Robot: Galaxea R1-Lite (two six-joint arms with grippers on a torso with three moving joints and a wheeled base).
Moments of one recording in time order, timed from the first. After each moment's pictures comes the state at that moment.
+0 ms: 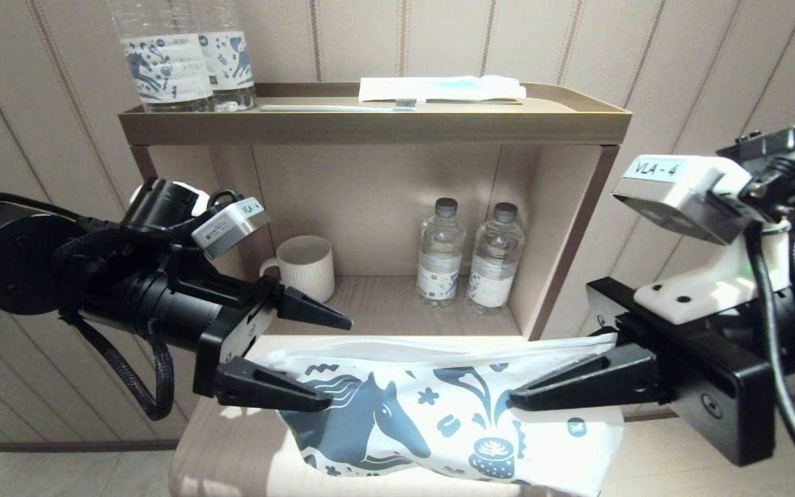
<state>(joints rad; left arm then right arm) -0.38 1.71 -1.16 0.32 -1.23 0.64 0.53 1.42 -1.14 0.24 1.01 -0.25</state>
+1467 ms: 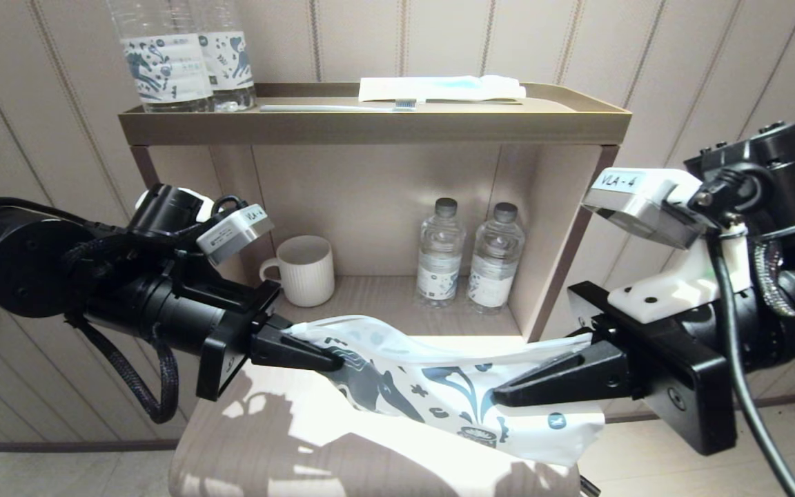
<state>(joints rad) -0.39 1.72 -1.15 0.32 -1.23 0.65 0.53 1.46 -1.14 0.23 1.01 -0.25</state>
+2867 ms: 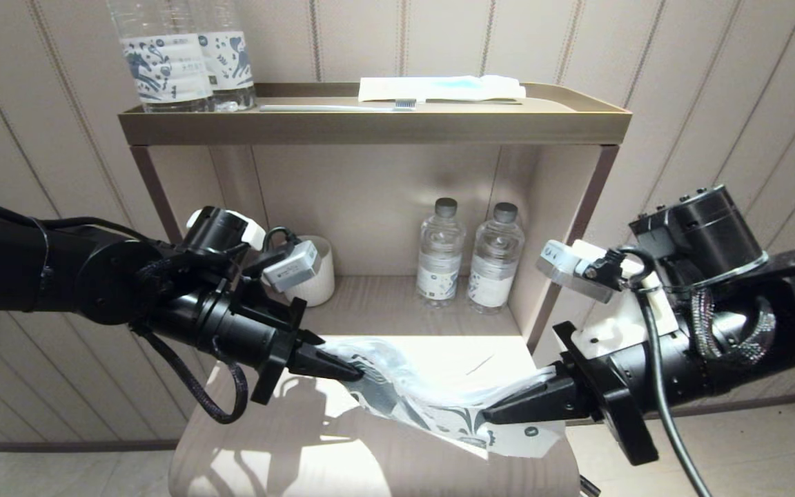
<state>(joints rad) -0.43 1.84 -1.16 0.26 -1.02 0.66 0.50 1.53 -1.04 0.22 0.86 -0.26</state>
